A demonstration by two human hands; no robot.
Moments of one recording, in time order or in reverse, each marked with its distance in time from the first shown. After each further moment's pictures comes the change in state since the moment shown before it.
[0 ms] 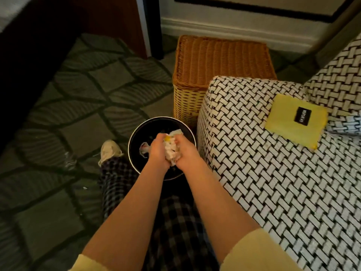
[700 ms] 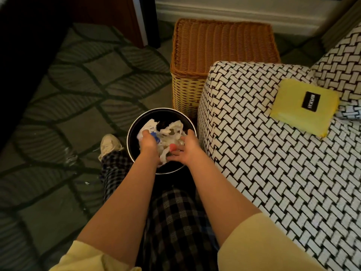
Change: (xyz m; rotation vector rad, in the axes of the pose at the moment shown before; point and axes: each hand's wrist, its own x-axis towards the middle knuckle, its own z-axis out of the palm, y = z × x) left_hand 0.020 0.005 -0.012 0.187 0.257 -0.076; right_hand -0.007 -0.009 -0.020 0.099 -0.063 0.183
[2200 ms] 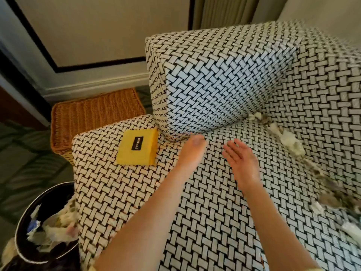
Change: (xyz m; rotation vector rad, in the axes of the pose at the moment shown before) left_hand -0.273 -0.143 0.273 1.013 -0.861 0.901; right_hand -0.188 -0.117 -0.376 0.514 0.203 -1.043
